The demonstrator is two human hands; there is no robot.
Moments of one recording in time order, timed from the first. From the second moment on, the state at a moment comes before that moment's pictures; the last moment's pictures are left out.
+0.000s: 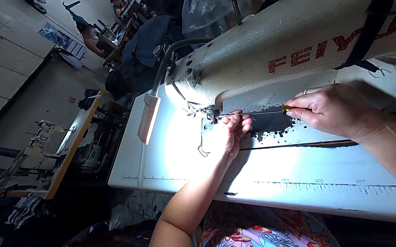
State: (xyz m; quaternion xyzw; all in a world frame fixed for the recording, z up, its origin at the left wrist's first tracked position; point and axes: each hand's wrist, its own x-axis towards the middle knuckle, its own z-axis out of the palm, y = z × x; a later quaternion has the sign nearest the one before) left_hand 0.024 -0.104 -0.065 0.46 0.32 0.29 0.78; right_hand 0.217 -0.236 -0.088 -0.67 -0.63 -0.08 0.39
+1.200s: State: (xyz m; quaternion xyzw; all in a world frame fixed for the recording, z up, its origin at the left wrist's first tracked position) left_hand 0.029 -0.109 -0.056 0.44 0.34 0.27 0.79; right_hand 0.225 -0.232 -0.085 -0.66 -0.64 -0.09 0.38
